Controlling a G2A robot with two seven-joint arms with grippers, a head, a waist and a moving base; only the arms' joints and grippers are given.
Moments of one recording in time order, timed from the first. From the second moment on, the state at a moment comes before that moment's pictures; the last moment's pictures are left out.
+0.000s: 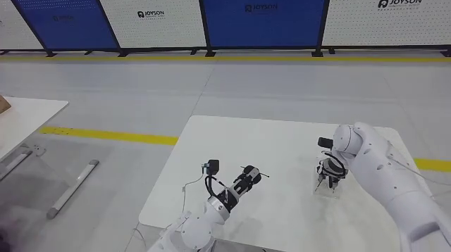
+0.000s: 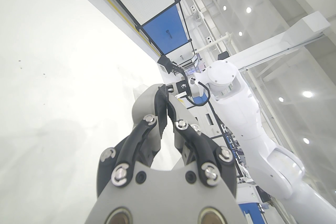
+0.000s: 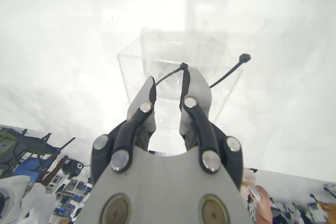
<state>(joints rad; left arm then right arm) 1.59 -1.22 -1.12 -1.75 0.10 -0.12 -0.06 -0.39 -1.40 0.51 -0.51 -0.44 0.31 1.35</state>
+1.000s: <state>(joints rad) 1.59 -1.22 -1.12 -1.75 0.10 -0.12 -0.06 -0.37 -1.42 0.56 -0.48 -0.45 0.20 1.35</state>
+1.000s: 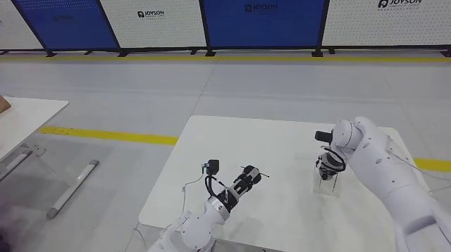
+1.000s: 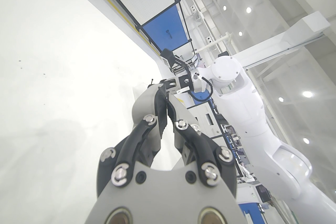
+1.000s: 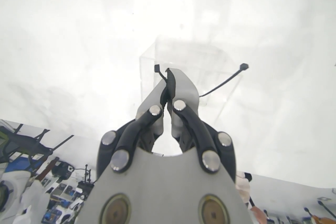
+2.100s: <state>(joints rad) 1.59 -1.22 -1.12 -1.75 0.10 -0.12 -0.06 -0.99 -1.09 1.19 -1.56 -0.53 0.30 1.28</state>
